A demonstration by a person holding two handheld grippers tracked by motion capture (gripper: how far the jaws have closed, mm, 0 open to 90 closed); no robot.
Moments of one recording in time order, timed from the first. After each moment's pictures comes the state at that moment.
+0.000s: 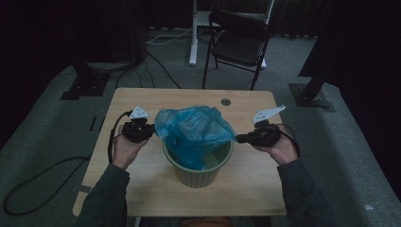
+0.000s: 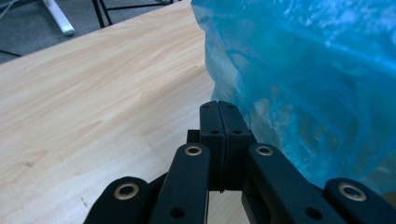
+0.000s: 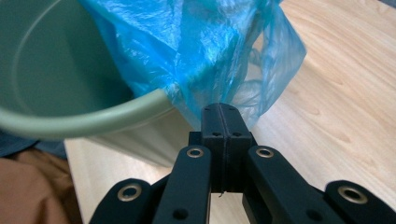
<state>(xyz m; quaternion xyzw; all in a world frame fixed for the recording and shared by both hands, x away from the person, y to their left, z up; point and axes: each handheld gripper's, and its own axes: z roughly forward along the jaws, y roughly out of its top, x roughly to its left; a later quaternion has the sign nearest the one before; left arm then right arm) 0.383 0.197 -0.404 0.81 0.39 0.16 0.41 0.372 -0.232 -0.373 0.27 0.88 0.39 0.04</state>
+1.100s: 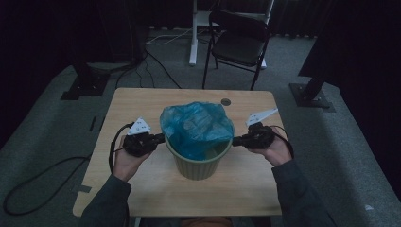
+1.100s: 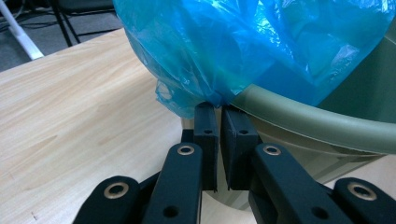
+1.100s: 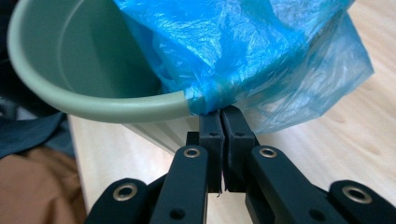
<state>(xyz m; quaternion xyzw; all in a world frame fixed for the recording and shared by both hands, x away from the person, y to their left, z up) 0.343 0.182 -0.402 0.81 0.33 0.16 0.45 0.373 -0.216 -0.382 0.25 0.88 0.40 0.02</state>
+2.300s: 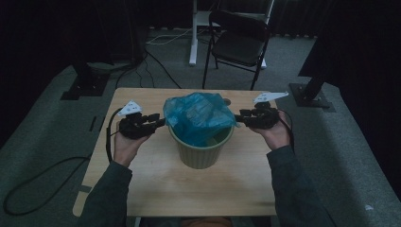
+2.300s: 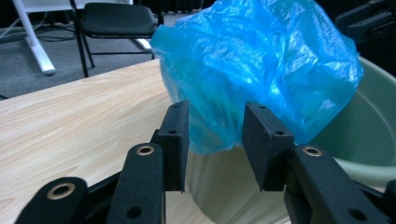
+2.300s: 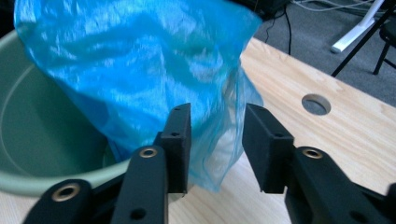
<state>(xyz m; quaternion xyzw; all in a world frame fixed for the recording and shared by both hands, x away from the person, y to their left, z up) 0.379 0.196 -0.379 0.76 0.37 0.15 0.51 0.410 -0.227 -0.352 0.34 0.82 0.43 0.15</state>
